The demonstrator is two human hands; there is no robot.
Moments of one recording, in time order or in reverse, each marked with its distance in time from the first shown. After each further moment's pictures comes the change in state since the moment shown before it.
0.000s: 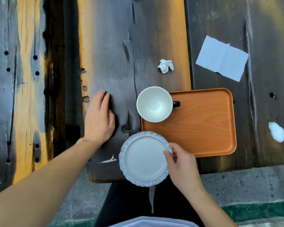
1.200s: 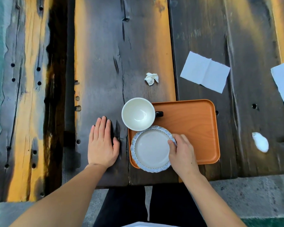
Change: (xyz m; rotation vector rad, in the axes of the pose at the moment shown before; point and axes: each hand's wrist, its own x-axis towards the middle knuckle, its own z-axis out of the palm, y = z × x) left_hand -0.056 0.058 0.022 0.225 -0.174 -0.133; right_hand 0.056 0.039 -0.043 -0.178 0.070 -0.026
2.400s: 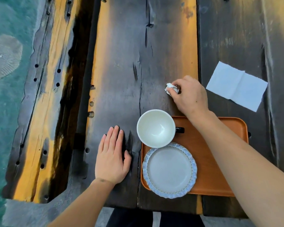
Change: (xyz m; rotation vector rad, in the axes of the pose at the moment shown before) left_hand 0.001 -0.004 0.005 0.015 -0.010 -0.009; right_hand 0.201 -0.096 -0.019 -0.289 0.232 -0.401
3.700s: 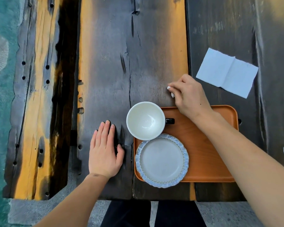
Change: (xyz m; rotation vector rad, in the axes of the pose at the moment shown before) left_hand 0.000 0.000 0.003 -0.002 0.041 0.004; right_hand -0.035 0.030 -0.014 0.197 0.000 -0.167
